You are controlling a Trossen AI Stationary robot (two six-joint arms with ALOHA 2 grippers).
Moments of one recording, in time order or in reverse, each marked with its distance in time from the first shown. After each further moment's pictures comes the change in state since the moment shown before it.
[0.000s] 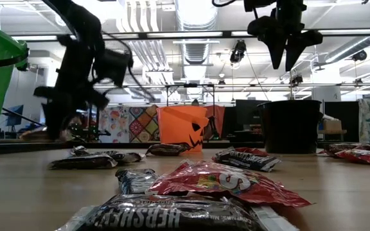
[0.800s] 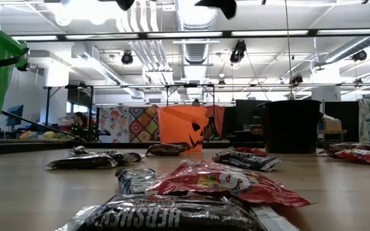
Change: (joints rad) left arm 0.005 -0.383 0.430 0.716 0.415 -0.119; right arm 0.191 -0.011 0.000 1.006 -0.204 -0.671
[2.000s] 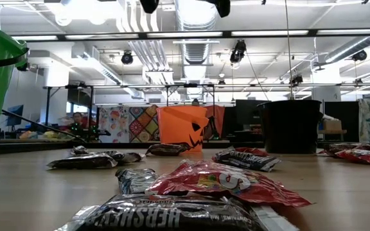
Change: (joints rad) left arm -0.038 0.157 -0.004 0.296 0.074 -0.114; right arm -0.001 0.024 0.000 0.126 -0.005 0.125
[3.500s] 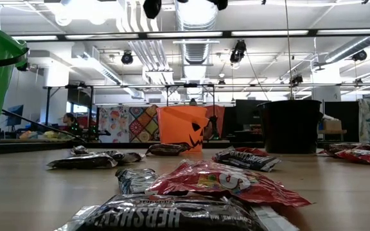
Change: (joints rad) left arm 0.015 0.038 0.000 0.028 -0.041 -0.010; right arm 0.002 -0.001 0.000 0.088 0.031 -0.105
